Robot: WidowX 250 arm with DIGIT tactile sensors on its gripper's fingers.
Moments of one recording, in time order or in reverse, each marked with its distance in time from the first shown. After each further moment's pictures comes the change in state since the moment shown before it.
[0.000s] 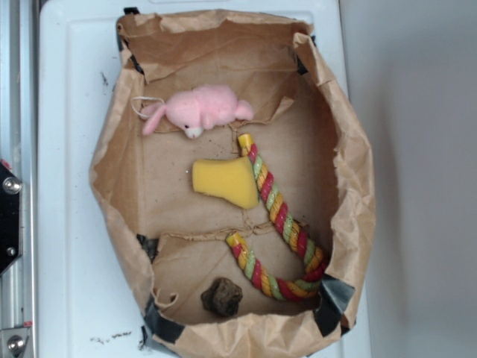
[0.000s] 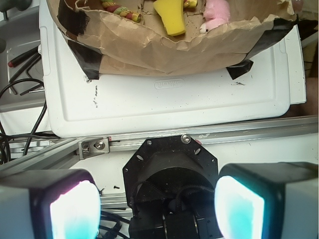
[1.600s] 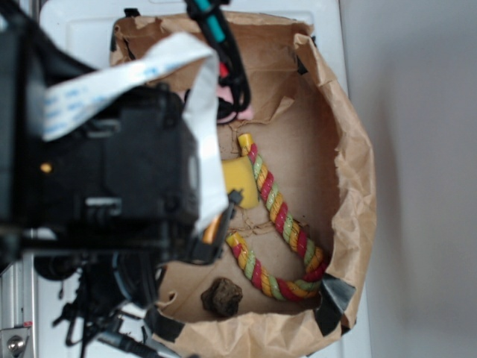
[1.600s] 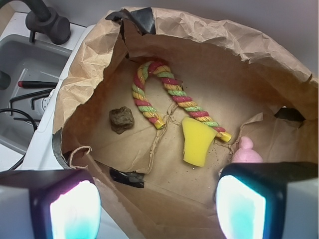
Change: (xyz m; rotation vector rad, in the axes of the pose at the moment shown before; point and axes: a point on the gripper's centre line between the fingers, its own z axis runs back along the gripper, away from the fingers) arm 0.123 0.002 -0.043 0.021 -0.227 -0.409
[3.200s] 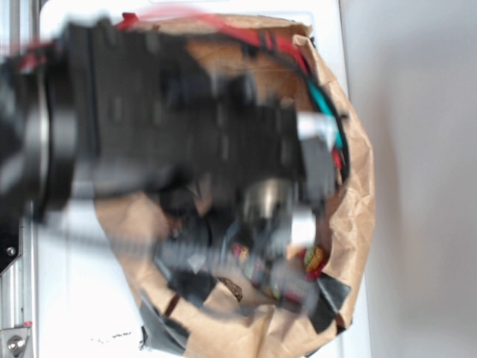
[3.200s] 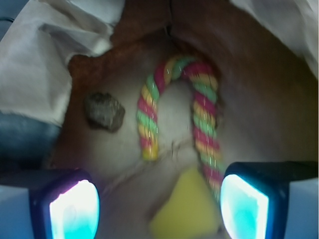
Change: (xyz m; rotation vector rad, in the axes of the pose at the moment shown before) arm 0.010 0.038 -0.091 -0.124 0.049 -0.516
